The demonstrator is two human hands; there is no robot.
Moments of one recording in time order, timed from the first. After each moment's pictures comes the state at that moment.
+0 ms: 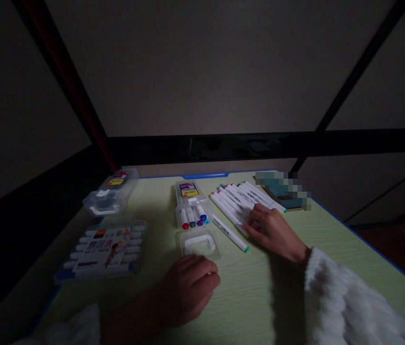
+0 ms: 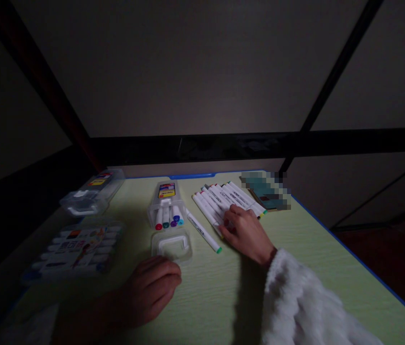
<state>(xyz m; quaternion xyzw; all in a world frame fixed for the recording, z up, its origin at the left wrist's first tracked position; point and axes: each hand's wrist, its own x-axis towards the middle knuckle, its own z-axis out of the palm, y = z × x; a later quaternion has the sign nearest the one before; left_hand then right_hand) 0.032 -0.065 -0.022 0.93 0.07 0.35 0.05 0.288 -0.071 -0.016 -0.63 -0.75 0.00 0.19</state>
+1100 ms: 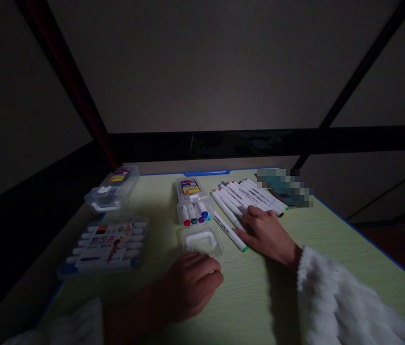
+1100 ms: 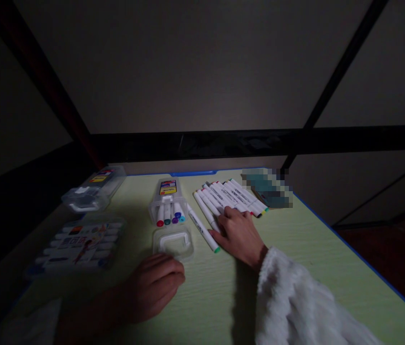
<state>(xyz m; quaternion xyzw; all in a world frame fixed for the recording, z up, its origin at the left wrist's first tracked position) 0.033 -0.063 -0.027 0.95 0.06 0.30 0.04 0.265 -0.073 -0.016 -0.65 -0.75 -0.03 0.08</state>
